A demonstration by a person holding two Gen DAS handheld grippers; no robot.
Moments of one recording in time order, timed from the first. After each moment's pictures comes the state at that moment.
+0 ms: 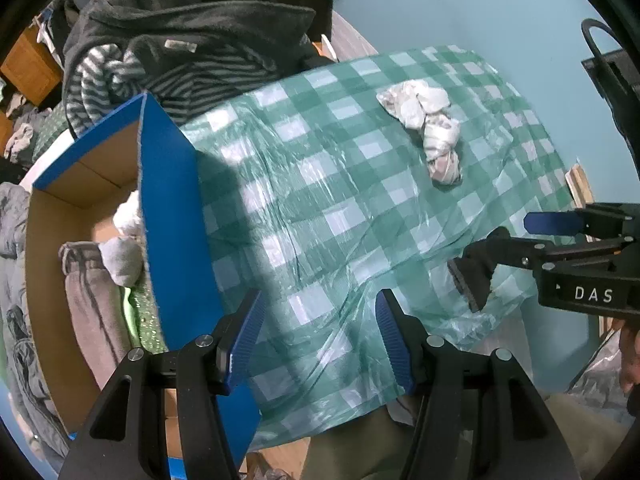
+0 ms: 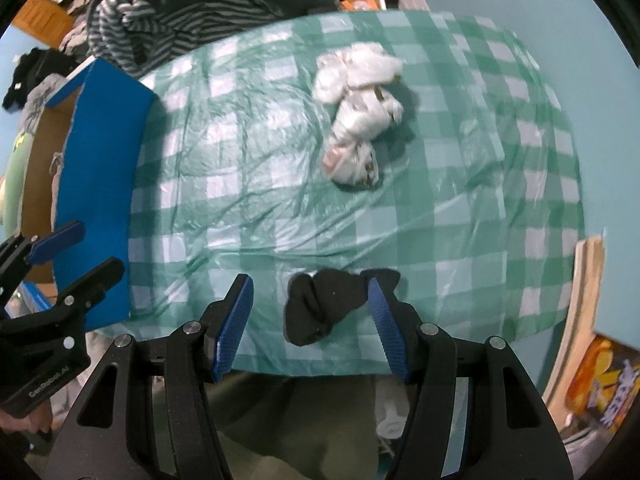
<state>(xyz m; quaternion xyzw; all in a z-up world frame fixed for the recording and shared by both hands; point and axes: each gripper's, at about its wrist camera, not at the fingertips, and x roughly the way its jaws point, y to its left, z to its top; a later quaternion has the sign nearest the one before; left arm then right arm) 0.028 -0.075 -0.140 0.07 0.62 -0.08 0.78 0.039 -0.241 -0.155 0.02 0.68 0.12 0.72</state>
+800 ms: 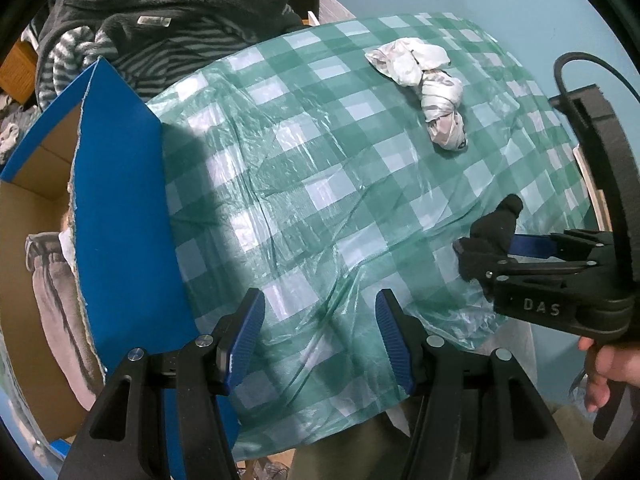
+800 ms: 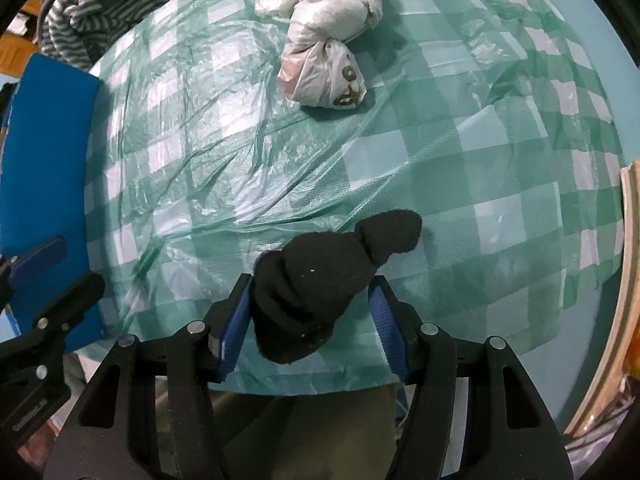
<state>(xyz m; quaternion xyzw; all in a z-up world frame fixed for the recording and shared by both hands) 0.027 -0.084 -0.181 0.07 0.65 -0.09 0.76 0.020 -0.245 -0.225 0.07 0.71 0.07 0.70</state>
